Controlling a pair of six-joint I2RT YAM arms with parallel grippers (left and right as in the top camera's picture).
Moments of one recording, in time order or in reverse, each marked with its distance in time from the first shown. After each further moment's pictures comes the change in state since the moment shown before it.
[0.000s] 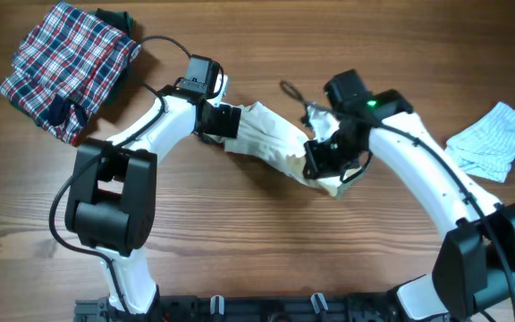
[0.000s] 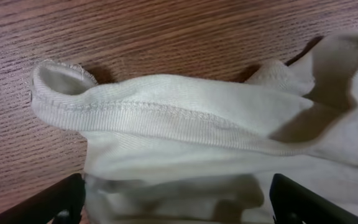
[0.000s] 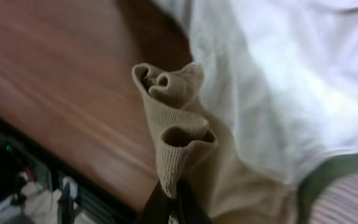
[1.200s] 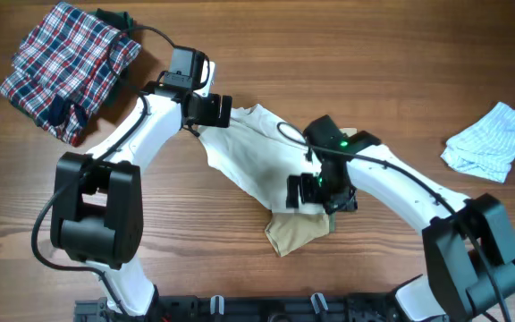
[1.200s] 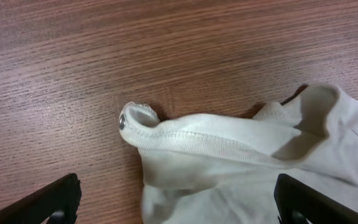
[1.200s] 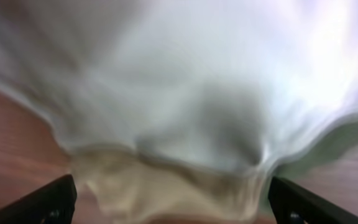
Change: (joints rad) left arm 0.048 -0.087 0.000 -0.001 -0.004 0.000; right arm 0.096 0.000 -0.299 0.246 0.158 0.390
